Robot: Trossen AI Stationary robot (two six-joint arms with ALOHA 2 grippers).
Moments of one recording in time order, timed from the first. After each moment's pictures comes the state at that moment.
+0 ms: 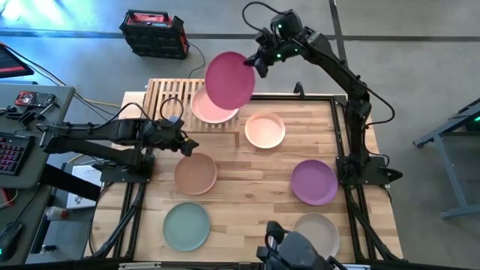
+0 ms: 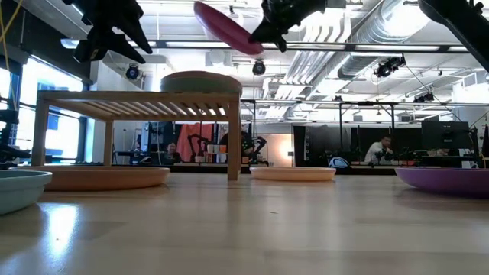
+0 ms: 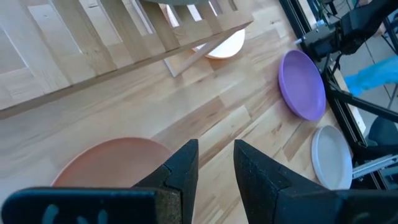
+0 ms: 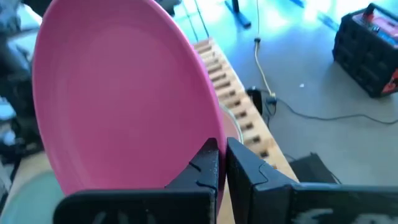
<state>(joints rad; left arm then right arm) 0.03 0.88 0.85 -0.71 -0.20 -1.02 -0.71 2.01 2.36 -0.93 -0.53 -0.04</state>
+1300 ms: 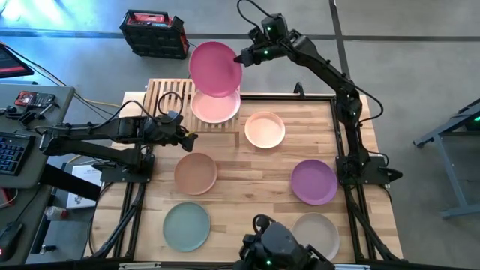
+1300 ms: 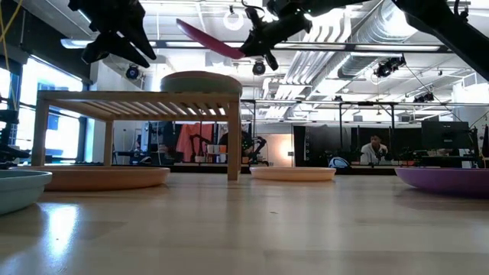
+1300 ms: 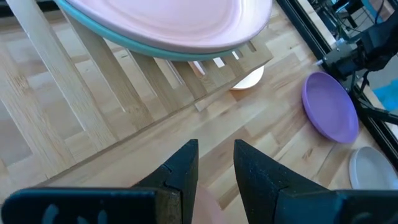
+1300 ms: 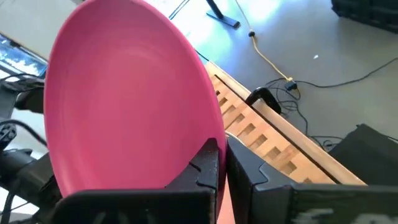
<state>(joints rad) 0.08 0.89 0.85 -0.70 -0.31 -0.87 -0.70 2.12 2.36 -0.74 -0.51 0.42</state>
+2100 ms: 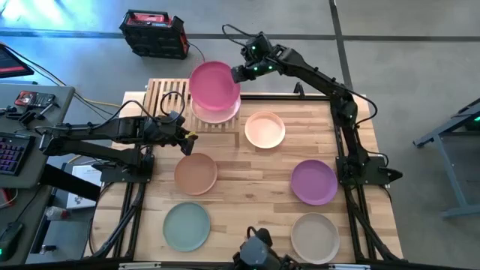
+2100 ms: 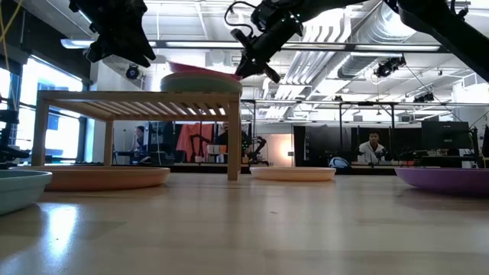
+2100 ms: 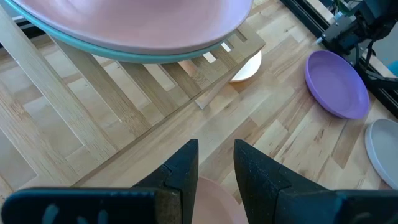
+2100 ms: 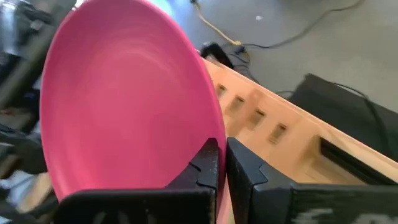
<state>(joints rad) 0.08 0.89 0.85 -0.70 -0.29 -0.72 -0.61 2.14 2.27 -0.84 -0.24 0.48</state>
